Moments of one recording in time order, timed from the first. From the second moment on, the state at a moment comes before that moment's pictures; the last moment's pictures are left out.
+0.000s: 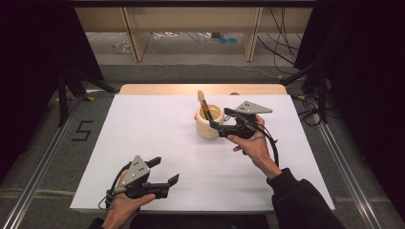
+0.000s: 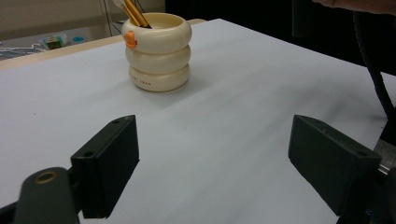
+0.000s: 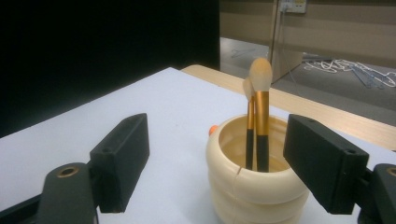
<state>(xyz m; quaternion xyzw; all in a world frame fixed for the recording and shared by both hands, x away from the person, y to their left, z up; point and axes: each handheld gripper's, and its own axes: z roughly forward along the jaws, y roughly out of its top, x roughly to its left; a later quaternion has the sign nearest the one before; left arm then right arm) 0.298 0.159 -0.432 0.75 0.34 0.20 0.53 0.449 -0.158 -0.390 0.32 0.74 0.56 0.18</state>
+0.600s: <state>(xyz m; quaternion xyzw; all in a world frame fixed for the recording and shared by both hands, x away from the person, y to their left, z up) 0.298 0.158 -0.431 0.74 0.35 0.19 0.54 0.419 -0.165 -0.394 0.32 0.75 0.56 0.17</state>
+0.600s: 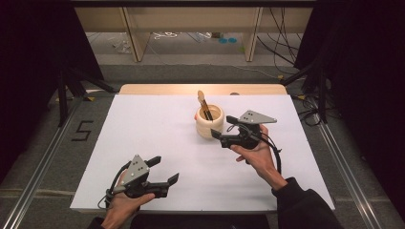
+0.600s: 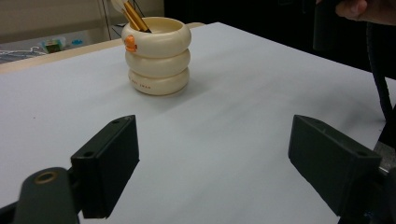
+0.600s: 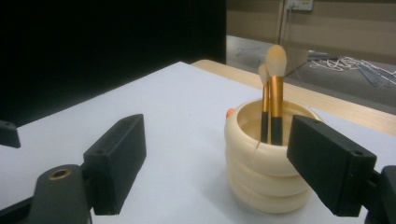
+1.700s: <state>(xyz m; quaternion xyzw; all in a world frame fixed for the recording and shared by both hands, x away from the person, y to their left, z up) 0.296 0.160 -0.431 0.73 0.35 0.20 0.55 0.360 -0.186 -0.415 0.31 0.76 0.55 0.15</state>
